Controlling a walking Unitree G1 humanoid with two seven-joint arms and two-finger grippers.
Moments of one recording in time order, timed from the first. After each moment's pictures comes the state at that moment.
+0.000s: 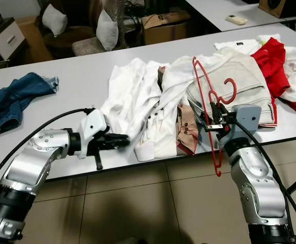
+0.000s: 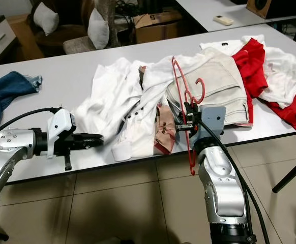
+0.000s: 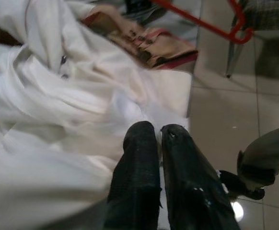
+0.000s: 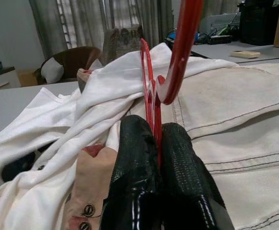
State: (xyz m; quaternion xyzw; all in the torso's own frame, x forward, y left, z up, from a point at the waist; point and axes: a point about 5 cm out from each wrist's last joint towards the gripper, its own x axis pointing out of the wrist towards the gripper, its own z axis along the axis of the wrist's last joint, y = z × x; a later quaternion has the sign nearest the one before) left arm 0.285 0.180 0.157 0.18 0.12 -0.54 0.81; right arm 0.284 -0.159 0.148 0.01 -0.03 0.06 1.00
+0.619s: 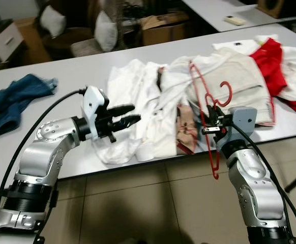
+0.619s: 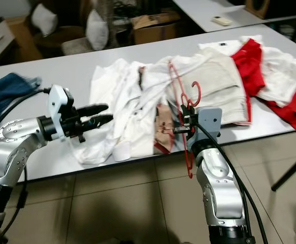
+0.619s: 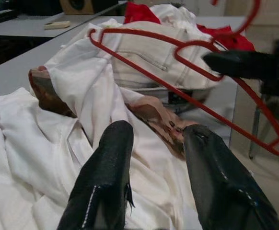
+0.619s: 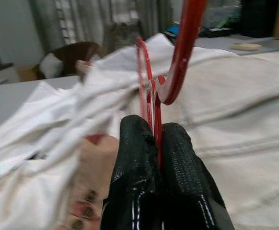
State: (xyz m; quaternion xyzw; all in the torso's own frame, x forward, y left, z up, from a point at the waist) left arm 0.309 0.160 0.178 0.06 0.03 -0.46 0.89; right arm 0.279 -0.161 0.143 0.01 -0.01 0.06 1.00
